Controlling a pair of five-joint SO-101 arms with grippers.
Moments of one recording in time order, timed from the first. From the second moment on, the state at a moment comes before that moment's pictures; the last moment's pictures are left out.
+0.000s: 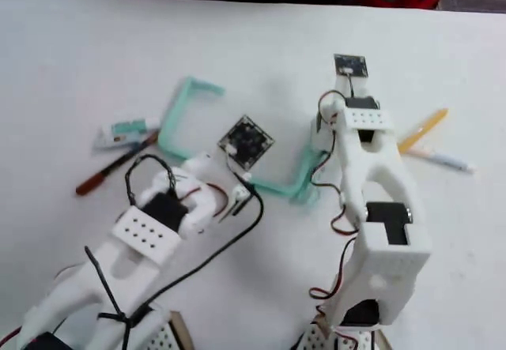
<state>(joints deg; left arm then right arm) 25.3 -37.9 60.9 37.1 -14.1 -0.5 19.7 7.3 55.5 0.0</state>
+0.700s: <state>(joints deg) 25.3 -37.9 62.6 33.8 -14.1 -2.3 28.9 -0.9 57.6 0.0</state>
